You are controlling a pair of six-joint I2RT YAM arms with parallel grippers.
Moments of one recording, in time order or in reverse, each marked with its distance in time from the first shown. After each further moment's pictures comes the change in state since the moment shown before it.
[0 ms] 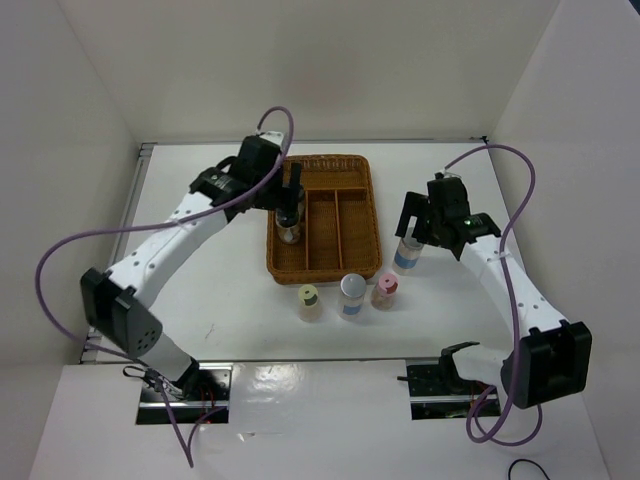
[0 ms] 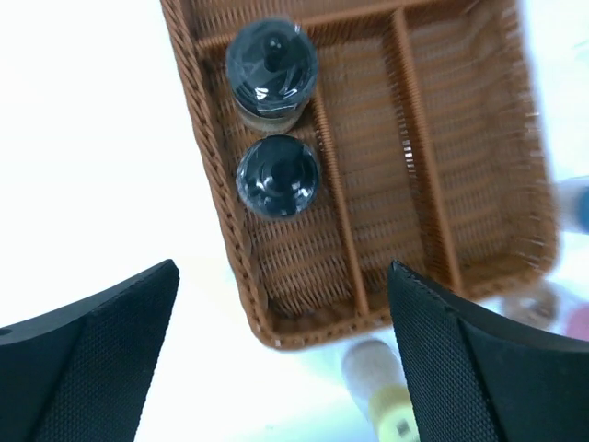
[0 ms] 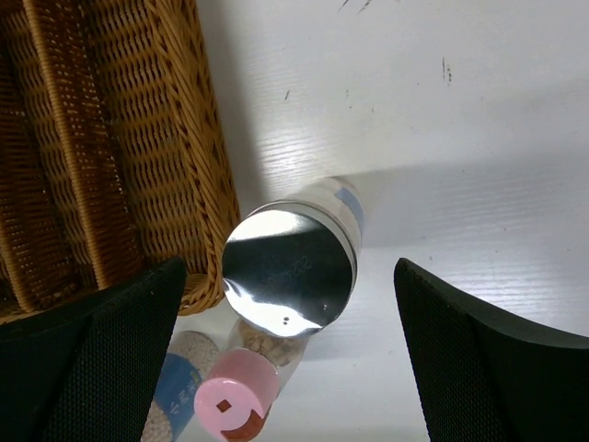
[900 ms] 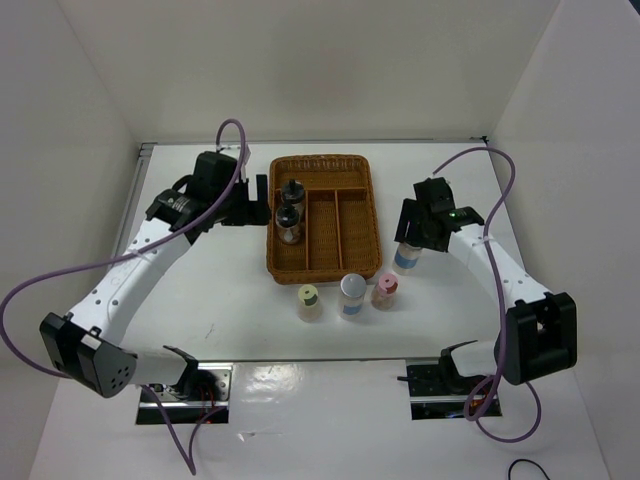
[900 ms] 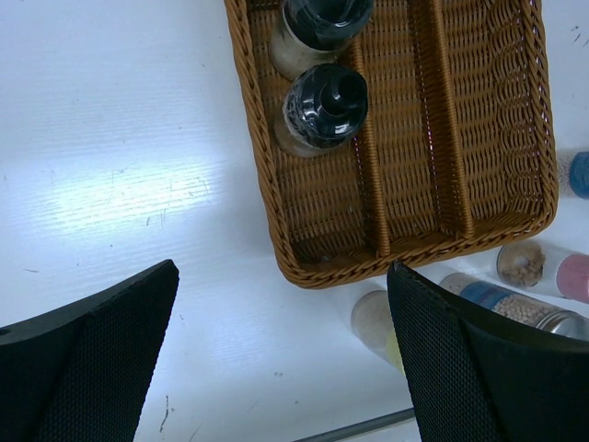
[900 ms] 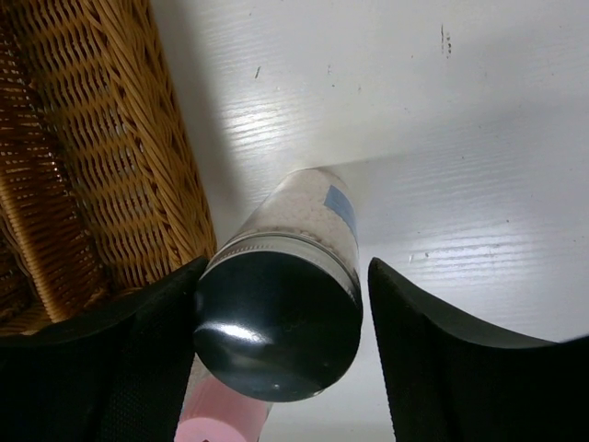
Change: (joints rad) left arm 0.127 -0.302 -0.227 -0.017 0.121 -0.023; right arm 0.027 0.129 0.000 -0.001 0.047 0.012
